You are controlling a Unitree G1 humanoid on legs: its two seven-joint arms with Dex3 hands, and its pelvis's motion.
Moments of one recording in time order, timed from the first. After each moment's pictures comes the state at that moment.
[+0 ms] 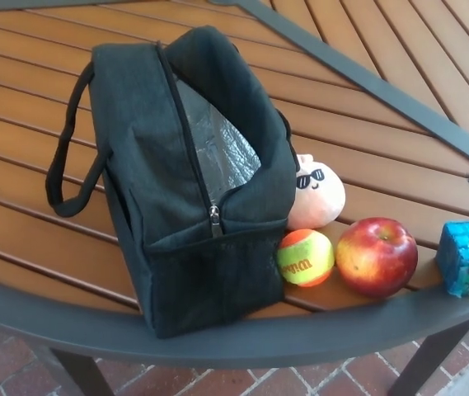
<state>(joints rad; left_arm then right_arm) 0.45 0.05 0.25 0.71 -0.11 -0.26 0.05 -0.32 -0.78 0.14 0.05 -0.35 0.32 0.51</state>
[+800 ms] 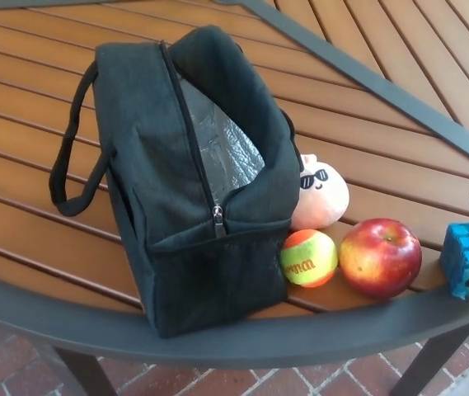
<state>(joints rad) 0.46 0.04 0.24 0.68 -0.11 -0.24 0.05 -0.40 -0.71 0.24 0.33 -0.41 0.32 0.42</state>
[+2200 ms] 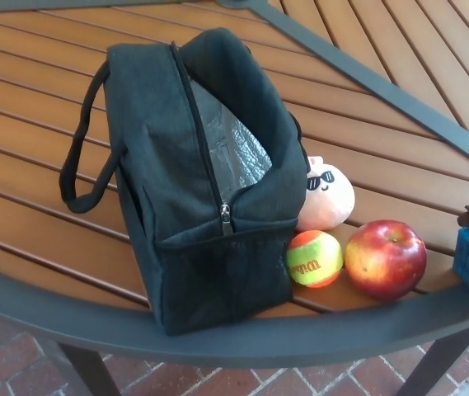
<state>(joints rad) 0.44 0.07 0.23 0.79 -0.10 -0.24 0.03 -0.51 -0.77 0.57 0.45 -0.71 0.27 0.40</state>
